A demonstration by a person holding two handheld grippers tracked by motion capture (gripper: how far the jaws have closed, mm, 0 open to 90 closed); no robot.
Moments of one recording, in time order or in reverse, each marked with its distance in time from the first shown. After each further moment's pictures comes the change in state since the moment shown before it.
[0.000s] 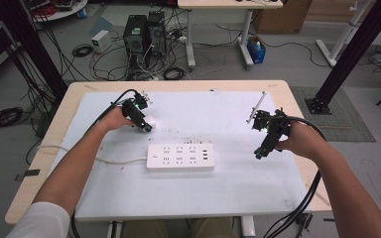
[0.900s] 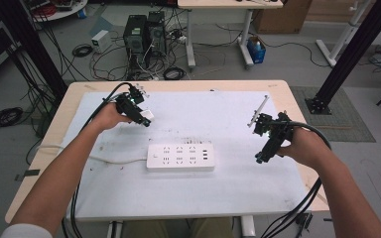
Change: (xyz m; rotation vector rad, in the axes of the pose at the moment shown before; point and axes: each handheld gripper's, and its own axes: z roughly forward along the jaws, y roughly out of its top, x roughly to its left) left arm -0.038 0.006 -0.063 -0.074 0.040 -0.020; right arm 0.020 -0.007 -0.014 -0.012 -0.053 0.010
